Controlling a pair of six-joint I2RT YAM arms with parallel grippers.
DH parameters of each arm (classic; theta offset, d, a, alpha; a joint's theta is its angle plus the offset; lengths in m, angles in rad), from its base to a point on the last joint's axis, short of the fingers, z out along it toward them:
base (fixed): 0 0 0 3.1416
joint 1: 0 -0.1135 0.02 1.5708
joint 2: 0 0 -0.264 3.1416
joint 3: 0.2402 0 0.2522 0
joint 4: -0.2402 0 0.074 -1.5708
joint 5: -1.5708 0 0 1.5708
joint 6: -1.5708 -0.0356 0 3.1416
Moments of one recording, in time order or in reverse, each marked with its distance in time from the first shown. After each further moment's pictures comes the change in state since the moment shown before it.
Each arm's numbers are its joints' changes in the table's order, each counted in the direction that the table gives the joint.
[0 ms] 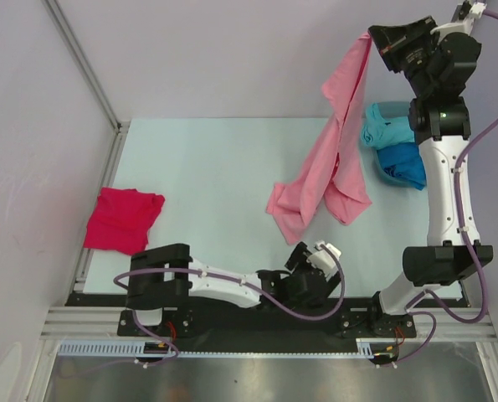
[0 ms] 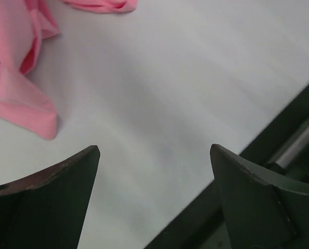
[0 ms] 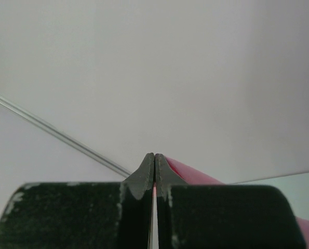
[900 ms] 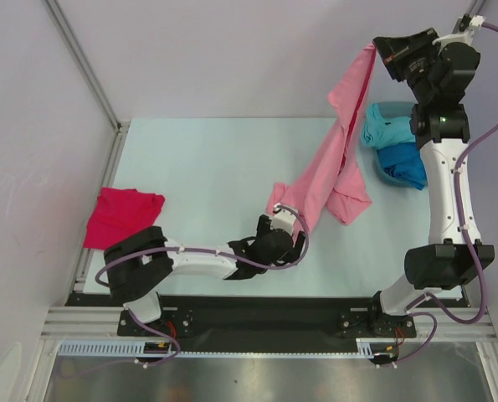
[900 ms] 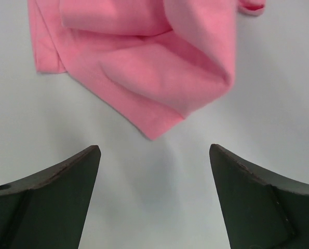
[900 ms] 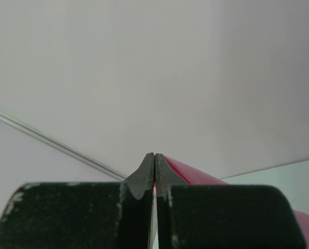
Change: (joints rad) left arm -0.320 -0.117 -0.182 -0.001 -0.153 0.114; right arm 0.050 -0.041 -0.150 0.065 0.019 -0.010
